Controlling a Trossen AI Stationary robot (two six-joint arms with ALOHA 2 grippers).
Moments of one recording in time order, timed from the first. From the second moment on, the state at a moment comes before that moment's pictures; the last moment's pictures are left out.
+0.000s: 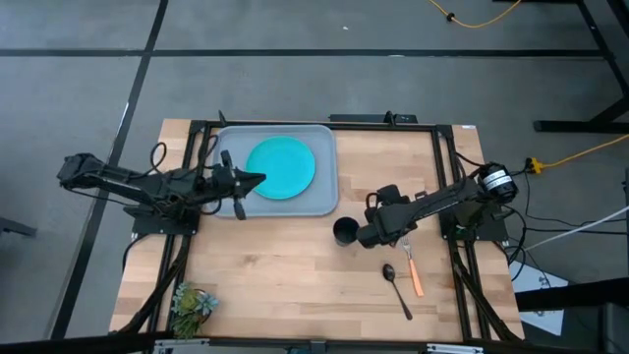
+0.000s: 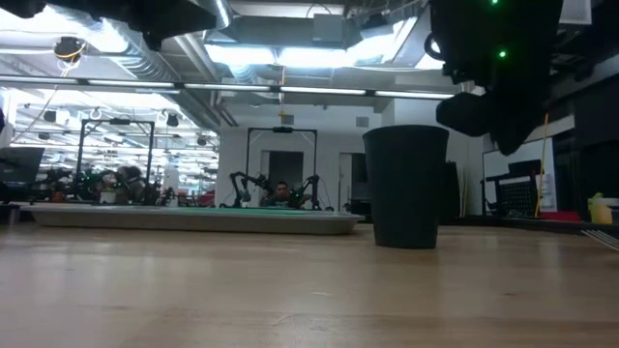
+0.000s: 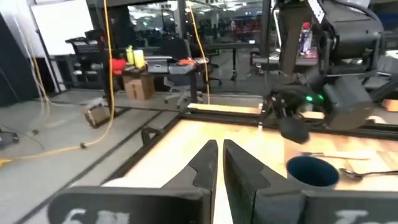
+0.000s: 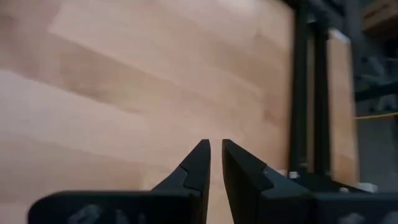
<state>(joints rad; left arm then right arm) -0.16 0.68 0.44 0.27 -0.53 0.05 0.30 1.75 1.20 -1.50 0.55 1.66</state>
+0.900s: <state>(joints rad) -0.16 0.77 0.44 0.27 -0.35 -0.04 0.34 1.75 1.14 -0.78 0.54 1.31</state>
